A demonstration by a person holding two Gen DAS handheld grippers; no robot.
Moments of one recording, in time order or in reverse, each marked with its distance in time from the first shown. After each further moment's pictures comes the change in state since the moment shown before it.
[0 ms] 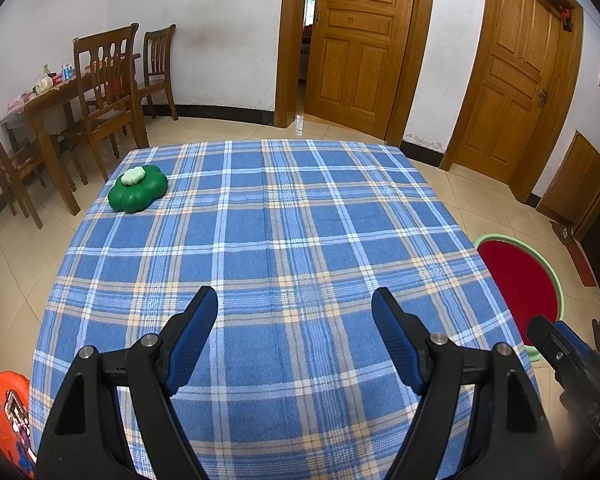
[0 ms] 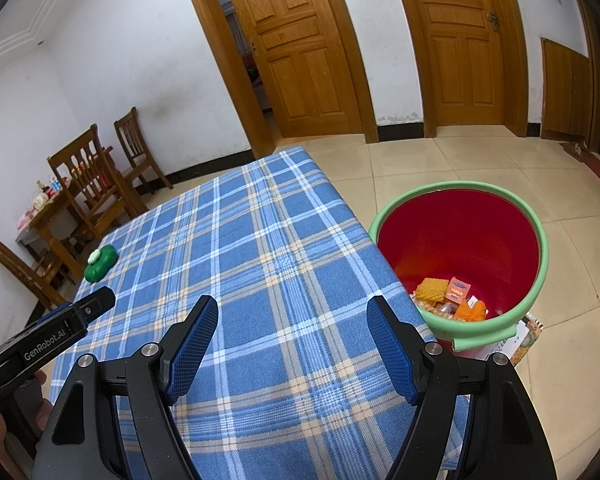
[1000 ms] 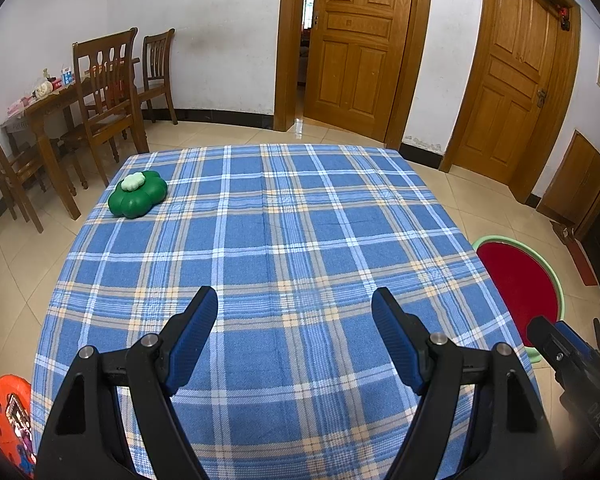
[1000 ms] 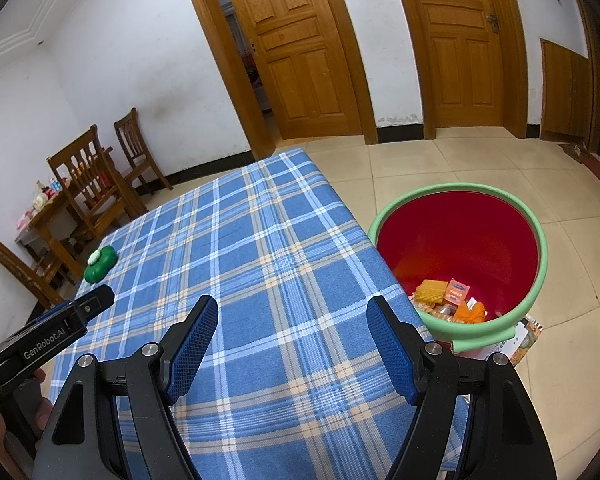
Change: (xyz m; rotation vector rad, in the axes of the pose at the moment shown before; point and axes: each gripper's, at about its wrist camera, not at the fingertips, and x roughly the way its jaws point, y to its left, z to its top) left arm -0.001 -0.002 0.003 0.009 -0.009 0.002; right arm 0.000 0.000 0.000 -0.001 -0.001 -0.001
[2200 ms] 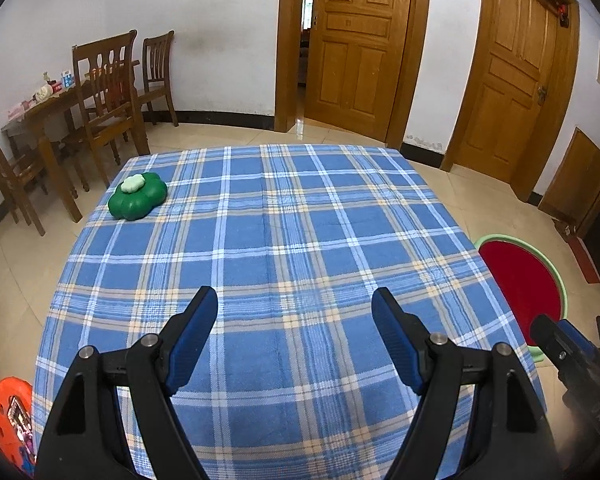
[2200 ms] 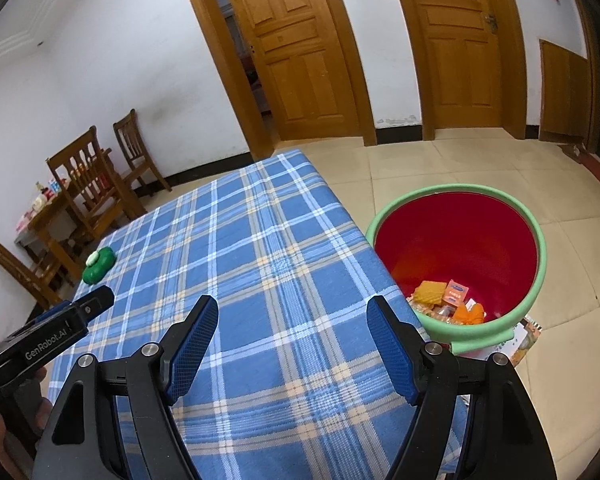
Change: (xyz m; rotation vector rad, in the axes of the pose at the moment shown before) left arm 0.001 0.000 0.000 0.004 -0.005 0.008; right arm 0.000 -0.001 0.000 0.000 -0.001 -0.001
